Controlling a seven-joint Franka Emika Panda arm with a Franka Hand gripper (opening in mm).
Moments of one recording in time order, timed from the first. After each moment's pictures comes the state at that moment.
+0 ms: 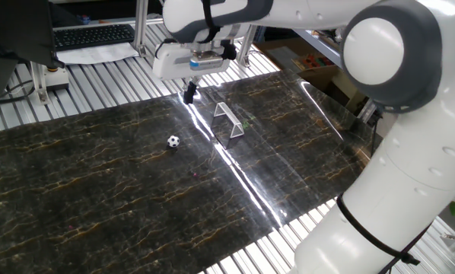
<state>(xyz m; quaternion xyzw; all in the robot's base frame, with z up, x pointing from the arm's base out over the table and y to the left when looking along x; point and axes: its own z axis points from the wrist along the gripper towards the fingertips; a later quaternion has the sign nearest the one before) 0.531 0.014 0.261 0.01 -1.00 -0.02 0.08</state>
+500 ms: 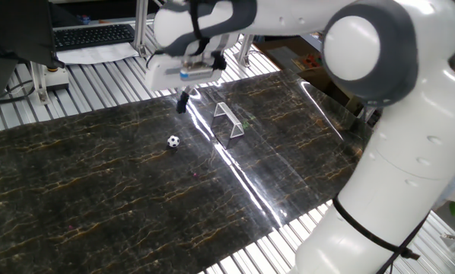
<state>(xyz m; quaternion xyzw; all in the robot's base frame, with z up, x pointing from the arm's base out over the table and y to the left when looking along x) 0.541 0.027 0.216 0.00 -1.00 -0.01 0.07</state>
